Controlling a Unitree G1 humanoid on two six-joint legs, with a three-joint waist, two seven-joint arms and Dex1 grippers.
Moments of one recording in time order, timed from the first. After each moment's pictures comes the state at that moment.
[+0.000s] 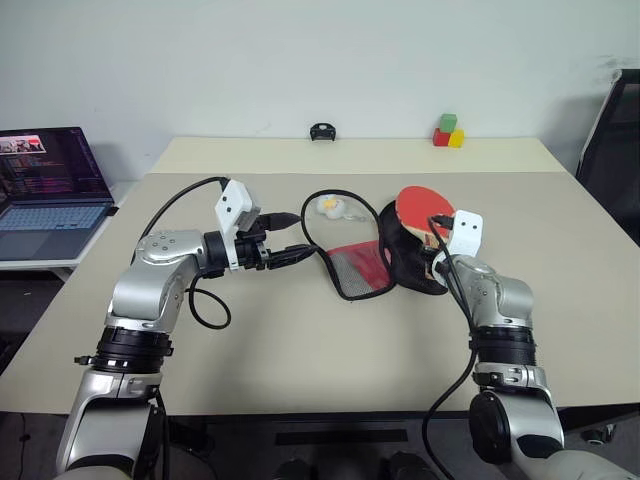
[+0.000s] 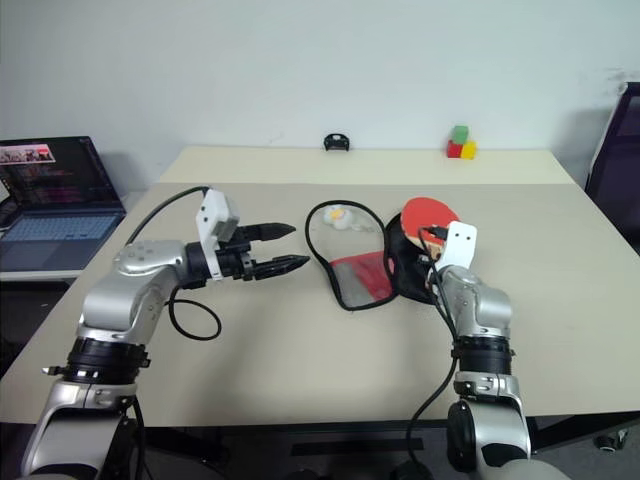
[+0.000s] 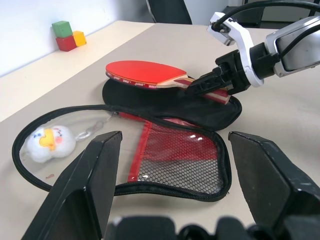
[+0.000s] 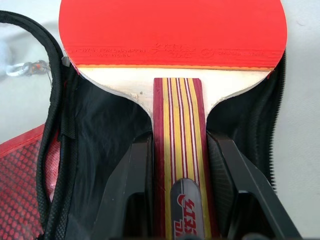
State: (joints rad) left arm -0.68 0.64 0.01 0.12 -0.39 0.39 -1.06; right arm -0.77 -0.07 -0.29 0.24 0.26 0.87 -0.14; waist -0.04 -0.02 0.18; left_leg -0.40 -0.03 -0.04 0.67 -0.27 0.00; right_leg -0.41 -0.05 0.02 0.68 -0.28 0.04
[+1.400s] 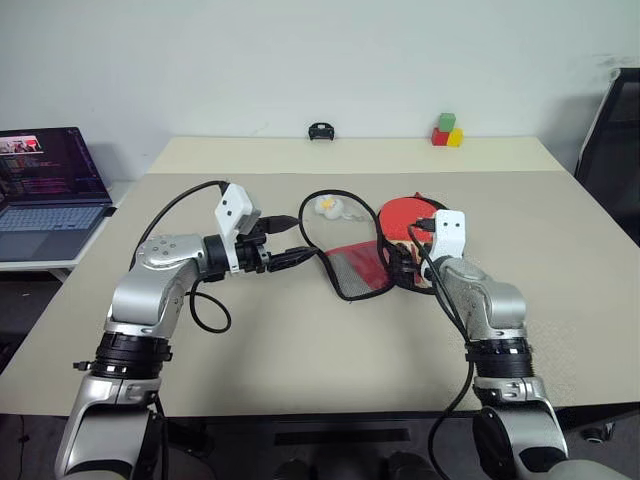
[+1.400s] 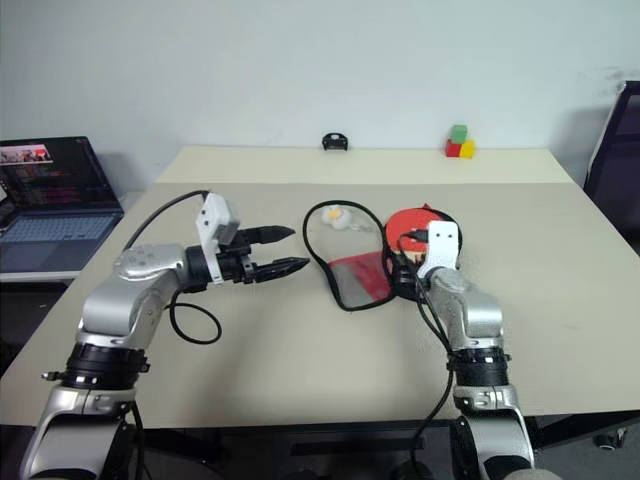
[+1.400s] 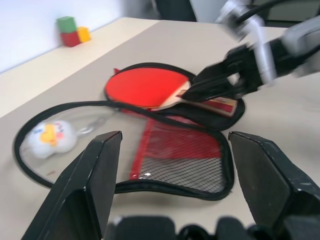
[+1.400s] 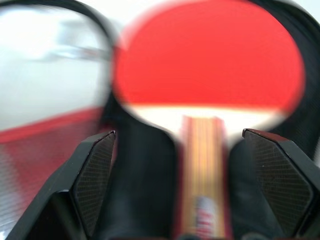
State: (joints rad) left arm -0.65 0.63 0.01 0.09 -0.38 0.40 -0.99; right arm -0.68 -0.16 -0.09 -0.02 0.27 0.91 0.08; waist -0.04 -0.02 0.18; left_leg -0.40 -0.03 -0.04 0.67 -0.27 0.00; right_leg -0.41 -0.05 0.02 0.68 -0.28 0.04
